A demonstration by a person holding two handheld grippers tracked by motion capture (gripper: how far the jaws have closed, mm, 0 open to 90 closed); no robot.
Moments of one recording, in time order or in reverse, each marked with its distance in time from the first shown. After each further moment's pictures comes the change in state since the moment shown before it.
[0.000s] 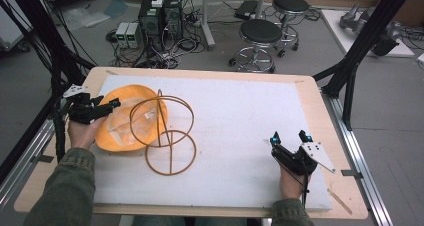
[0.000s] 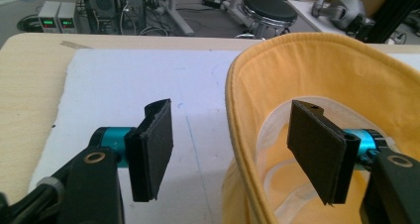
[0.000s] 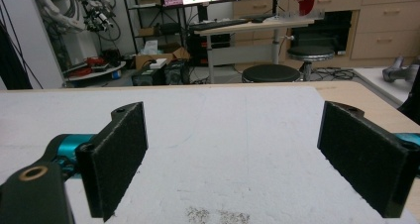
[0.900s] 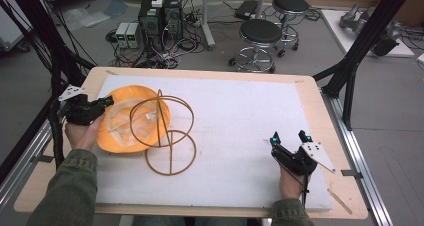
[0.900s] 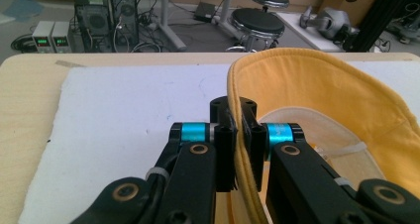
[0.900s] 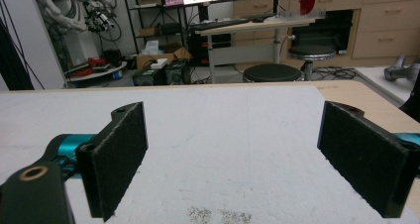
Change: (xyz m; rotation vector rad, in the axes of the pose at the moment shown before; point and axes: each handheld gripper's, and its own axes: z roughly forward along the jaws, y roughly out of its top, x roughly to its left) left arm -0.010 0.002 -0.015 -0.061 -0.024 0.039; right arm 0.000 0.000 0.000 0.000 0.004 0.005
